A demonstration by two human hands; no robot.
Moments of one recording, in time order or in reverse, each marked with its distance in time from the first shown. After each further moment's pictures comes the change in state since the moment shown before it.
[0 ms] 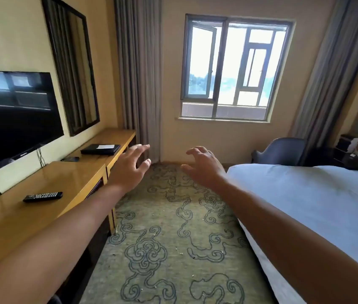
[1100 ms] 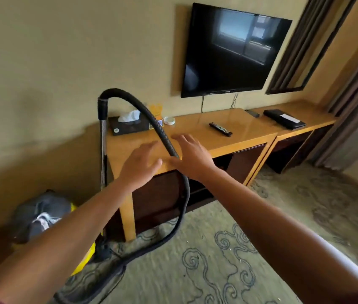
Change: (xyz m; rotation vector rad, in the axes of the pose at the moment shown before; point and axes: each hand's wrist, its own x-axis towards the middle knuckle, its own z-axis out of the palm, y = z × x) left_hand -0.356 -0.091 -0.134 0.520 0.366 -0.860; right_hand -0.116 -0.290 0.197 0.334 -0.536 -0.974
